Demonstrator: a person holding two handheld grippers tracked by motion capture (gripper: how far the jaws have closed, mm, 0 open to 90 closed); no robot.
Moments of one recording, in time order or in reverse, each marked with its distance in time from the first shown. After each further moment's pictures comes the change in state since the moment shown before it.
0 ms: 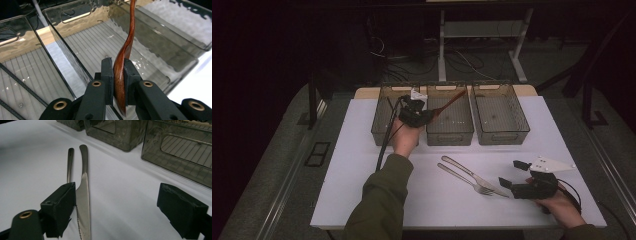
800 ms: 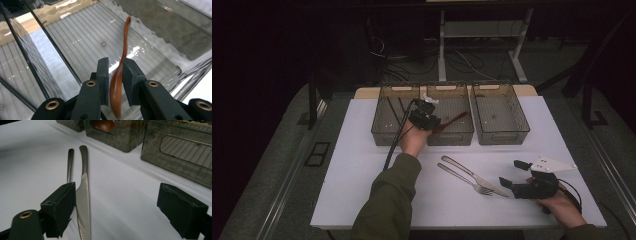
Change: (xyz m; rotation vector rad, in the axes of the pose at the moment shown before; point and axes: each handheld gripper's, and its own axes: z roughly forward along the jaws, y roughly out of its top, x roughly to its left) left arm -0.010 -0.003 0.030 0.116 0.004 0.047; right arm -0.001 0.000 -0.001 -0.006 0.000 0.001
